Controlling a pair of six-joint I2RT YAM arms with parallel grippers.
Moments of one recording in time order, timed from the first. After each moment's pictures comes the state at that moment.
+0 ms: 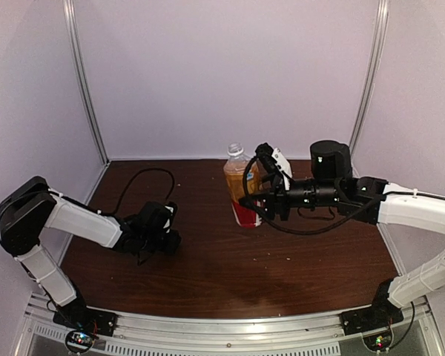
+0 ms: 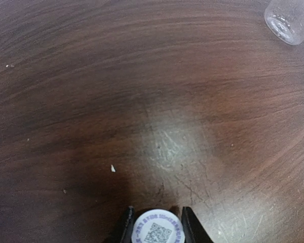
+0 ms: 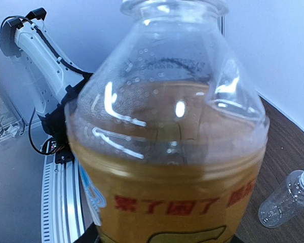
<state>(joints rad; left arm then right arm) -0.78 1.63 0.64 0.13 -0.22 -0.42 0.87 1.27 1.00 -0.03 -0.38 0.03</state>
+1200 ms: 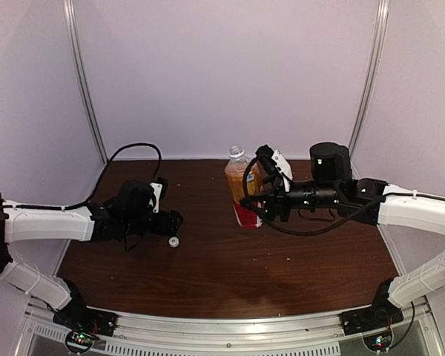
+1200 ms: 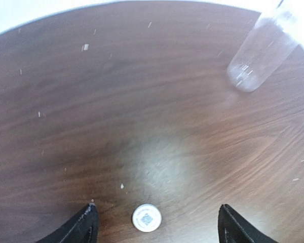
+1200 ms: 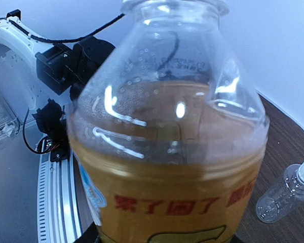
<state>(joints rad) -0.76 1.38 0.69 -0.02 -0.21 -0.39 0.87 1.26 0.99 -0.03 -0.35 0.03</state>
